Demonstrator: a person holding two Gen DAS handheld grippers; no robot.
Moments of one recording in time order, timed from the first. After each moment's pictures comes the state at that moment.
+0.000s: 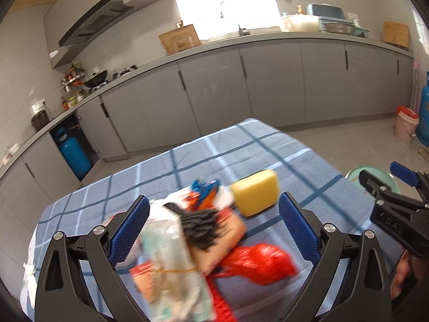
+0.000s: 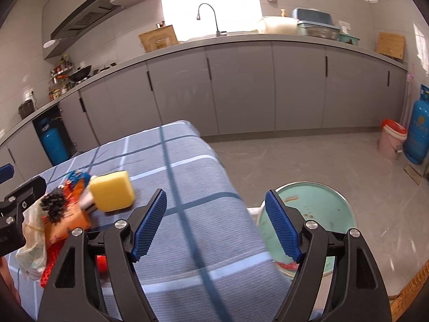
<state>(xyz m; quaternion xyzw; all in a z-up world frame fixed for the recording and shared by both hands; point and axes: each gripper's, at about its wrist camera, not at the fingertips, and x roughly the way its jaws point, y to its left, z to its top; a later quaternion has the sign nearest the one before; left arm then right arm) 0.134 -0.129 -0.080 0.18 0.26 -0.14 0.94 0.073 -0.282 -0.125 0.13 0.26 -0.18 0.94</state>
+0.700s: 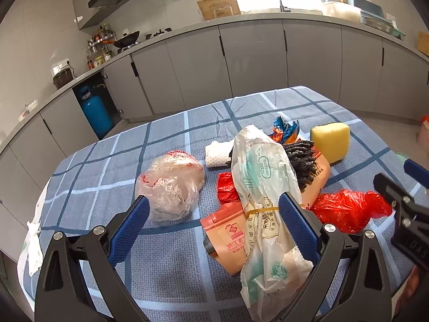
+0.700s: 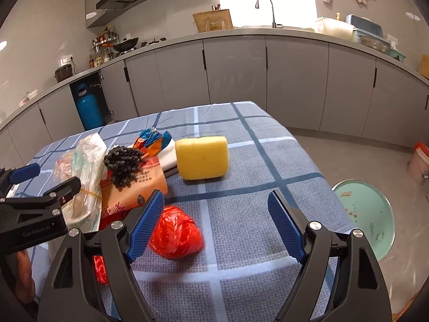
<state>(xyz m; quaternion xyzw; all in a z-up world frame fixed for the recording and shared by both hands) 0.152 -0.037 -0.118 0.14 0.33 -0.07 0.93 0.097 -0.181 -0.138 0.08 0.30 -0.07 0.95</state>
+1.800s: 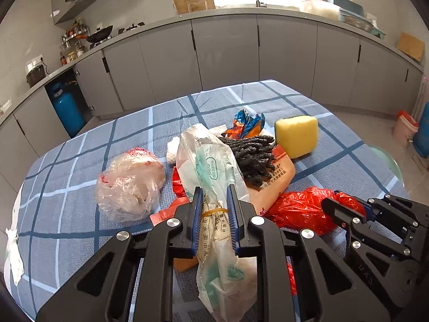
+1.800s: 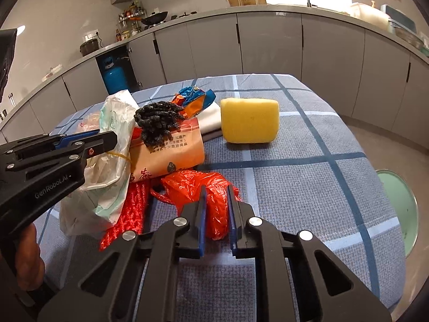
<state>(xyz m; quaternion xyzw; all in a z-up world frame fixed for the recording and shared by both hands) 0.152 -0.058 -0.123 0.13 0.35 -0.14 0.92 0.105 -0.156 -0.157 0.08 0.35 0.02 0.93</state>
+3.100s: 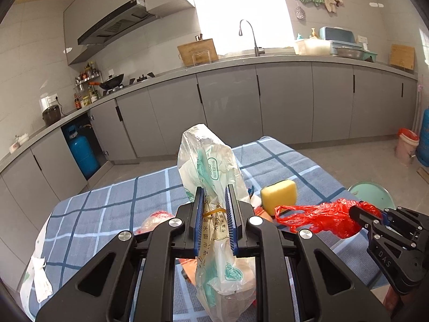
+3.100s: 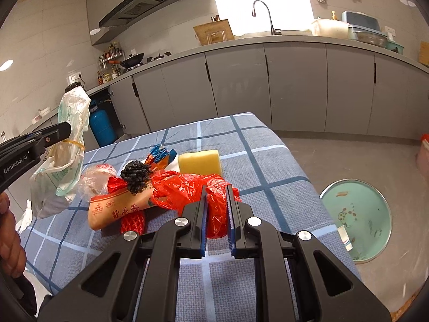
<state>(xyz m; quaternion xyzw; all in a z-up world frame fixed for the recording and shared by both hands) 0.110 -0.070 -0.031 0.14 0.22 -0.14 0.95 0.049 -0.217 -0.102 0.13 0.27 -0.05 0.95</state>
